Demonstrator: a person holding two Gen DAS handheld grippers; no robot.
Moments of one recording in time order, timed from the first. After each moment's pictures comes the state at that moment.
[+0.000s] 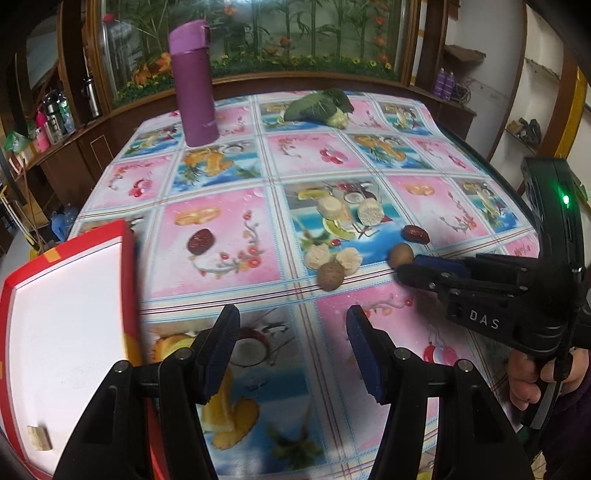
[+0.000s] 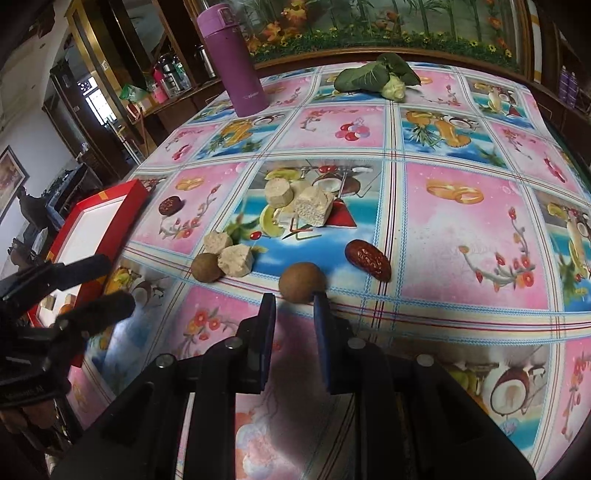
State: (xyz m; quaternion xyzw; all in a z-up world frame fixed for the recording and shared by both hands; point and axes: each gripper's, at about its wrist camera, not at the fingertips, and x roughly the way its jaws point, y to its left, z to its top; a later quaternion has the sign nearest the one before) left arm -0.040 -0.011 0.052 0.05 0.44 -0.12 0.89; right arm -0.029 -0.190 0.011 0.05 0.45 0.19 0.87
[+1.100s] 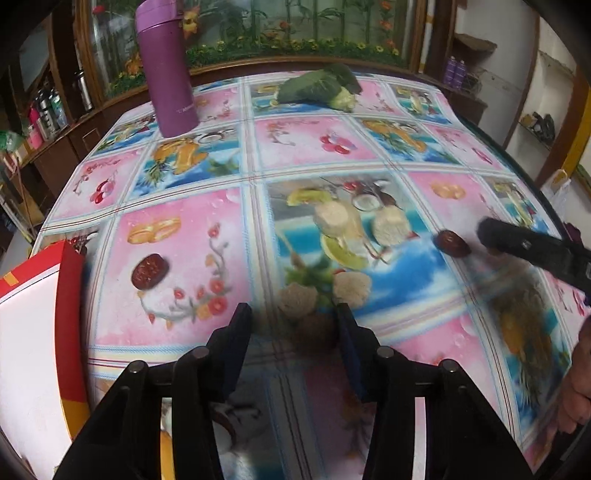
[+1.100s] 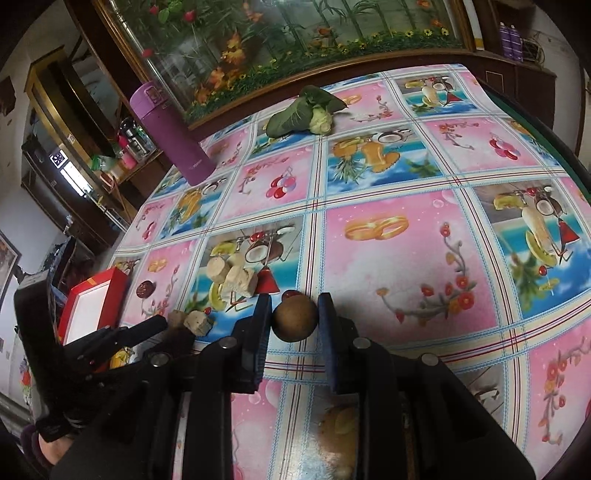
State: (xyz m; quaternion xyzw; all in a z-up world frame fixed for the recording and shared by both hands) left arm 0.017 -0.037 0.018 0.05 0.46 -0.10 0.88; right arm -0.009 -0.252 0.031 0.16 0.42 0.13 0.89
